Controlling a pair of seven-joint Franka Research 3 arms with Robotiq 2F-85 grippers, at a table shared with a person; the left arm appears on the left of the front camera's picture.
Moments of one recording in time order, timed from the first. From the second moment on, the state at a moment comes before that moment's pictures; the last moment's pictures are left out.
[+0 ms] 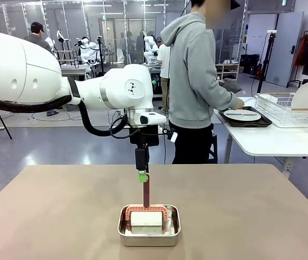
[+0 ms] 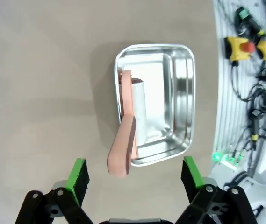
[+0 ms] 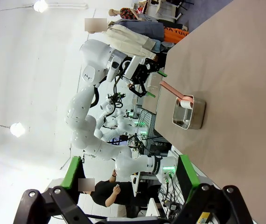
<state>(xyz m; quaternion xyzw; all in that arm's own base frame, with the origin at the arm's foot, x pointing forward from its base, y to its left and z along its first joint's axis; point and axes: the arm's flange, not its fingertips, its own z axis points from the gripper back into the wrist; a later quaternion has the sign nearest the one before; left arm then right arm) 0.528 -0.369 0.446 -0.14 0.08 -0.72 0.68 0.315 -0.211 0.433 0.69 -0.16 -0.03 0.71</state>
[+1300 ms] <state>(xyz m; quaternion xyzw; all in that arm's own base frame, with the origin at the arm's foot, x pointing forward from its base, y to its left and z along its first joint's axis) 0.529 -0.382 0.398 -0.16 0.11 -0.71 0.68 0.315 -0.211 0.433 0.69 -0.16 -0.03 0.71</state>
